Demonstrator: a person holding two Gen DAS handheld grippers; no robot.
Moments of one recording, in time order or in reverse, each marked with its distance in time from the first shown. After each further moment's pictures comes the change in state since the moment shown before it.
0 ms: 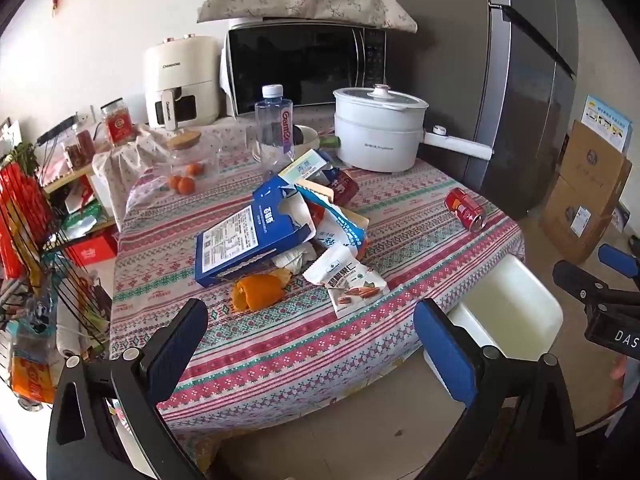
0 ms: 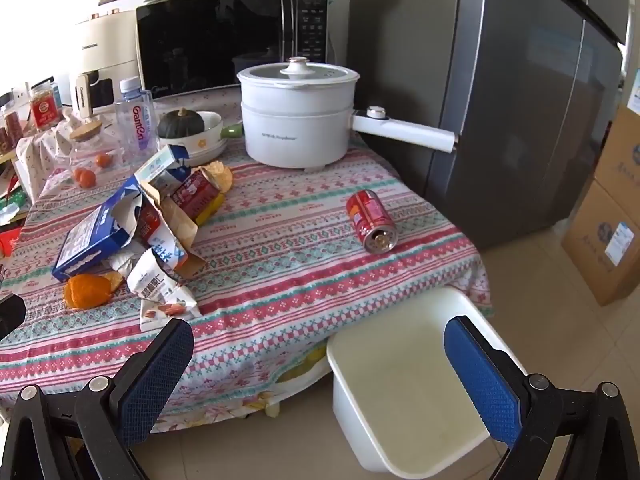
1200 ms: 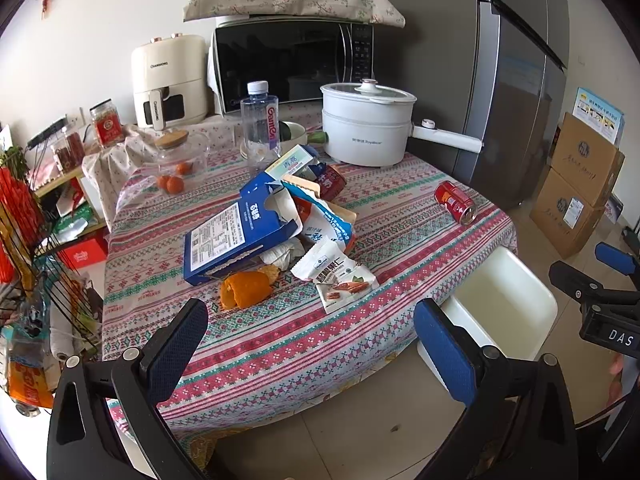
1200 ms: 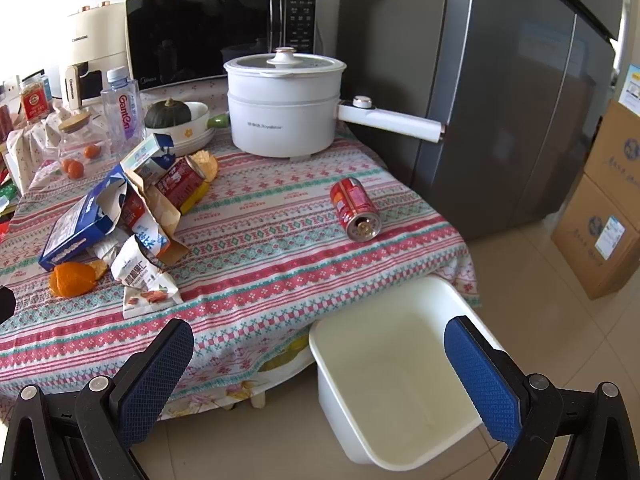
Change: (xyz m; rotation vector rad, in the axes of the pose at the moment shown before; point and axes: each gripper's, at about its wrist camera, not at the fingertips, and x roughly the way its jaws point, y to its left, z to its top) left arm 0.000 -0.005 0.003 0.022 0.020 -0.031; right arm 0.001 -0.010 -0.007 -0.003 0.020 -0.026
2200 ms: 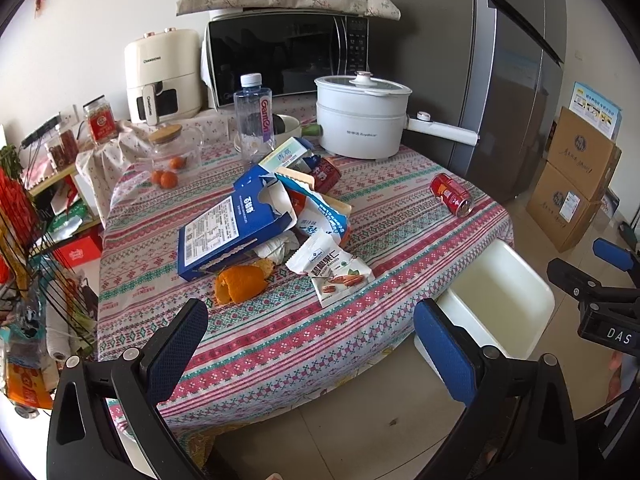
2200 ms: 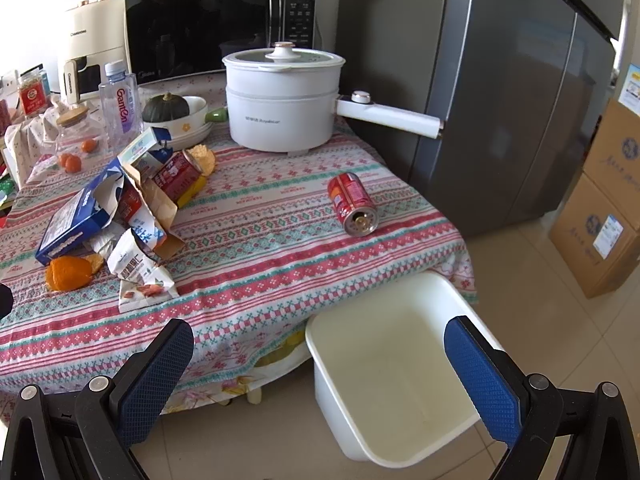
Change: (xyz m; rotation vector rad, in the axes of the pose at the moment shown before) left arm 0.004 0.002 -0.005 0.013 0.022 -0.027; right arm 0.001 -0.002 -0.003 -0.009 0.013 -0.006
